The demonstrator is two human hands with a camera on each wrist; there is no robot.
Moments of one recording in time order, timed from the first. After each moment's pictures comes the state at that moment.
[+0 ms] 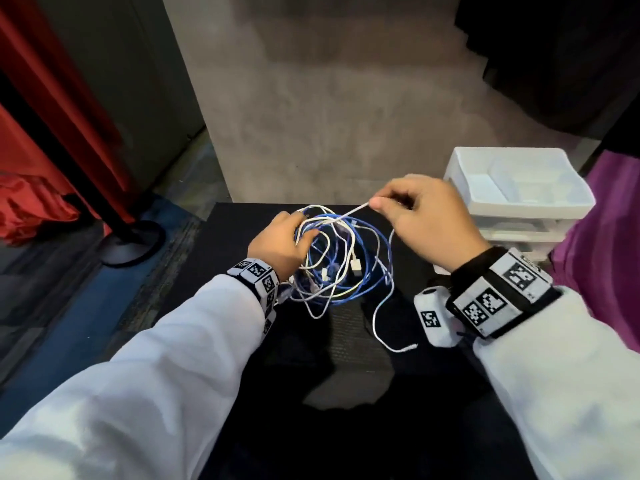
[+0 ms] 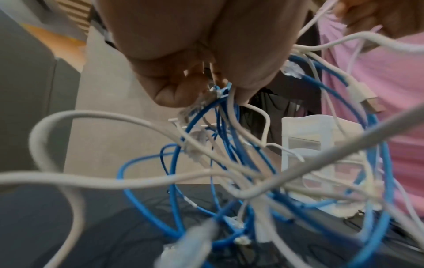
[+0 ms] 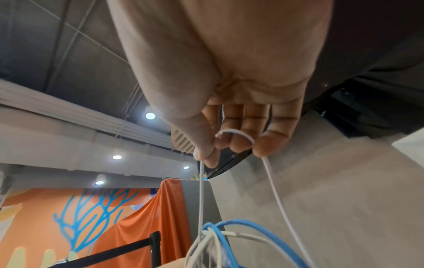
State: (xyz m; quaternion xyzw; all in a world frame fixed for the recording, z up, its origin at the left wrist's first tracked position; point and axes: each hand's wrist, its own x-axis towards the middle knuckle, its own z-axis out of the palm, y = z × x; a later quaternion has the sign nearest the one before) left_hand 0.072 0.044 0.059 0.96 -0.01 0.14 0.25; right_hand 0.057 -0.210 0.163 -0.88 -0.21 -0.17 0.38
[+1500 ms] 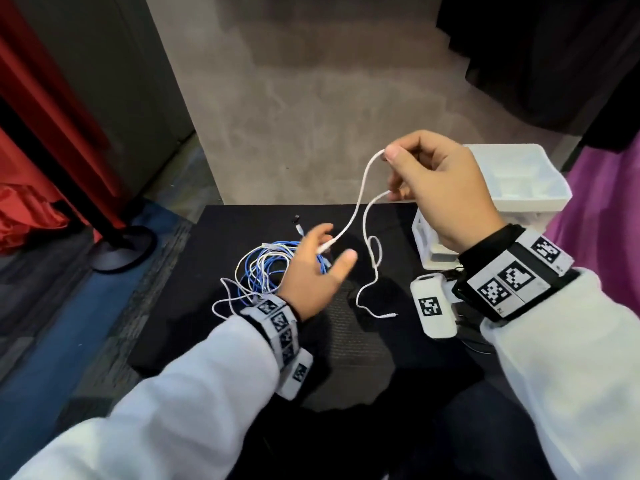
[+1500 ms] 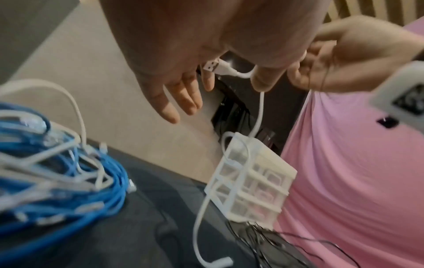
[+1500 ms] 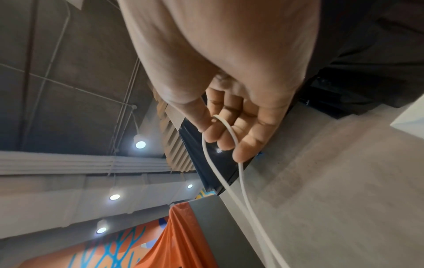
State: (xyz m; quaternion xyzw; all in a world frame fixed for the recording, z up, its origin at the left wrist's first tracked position) left_hand 0.020 -0.039 0.044 0.81 -0.03 0.11 0.58; right_hand 0.041 -0.224 0.200 -0.74 -0.16 -0.13 0.64
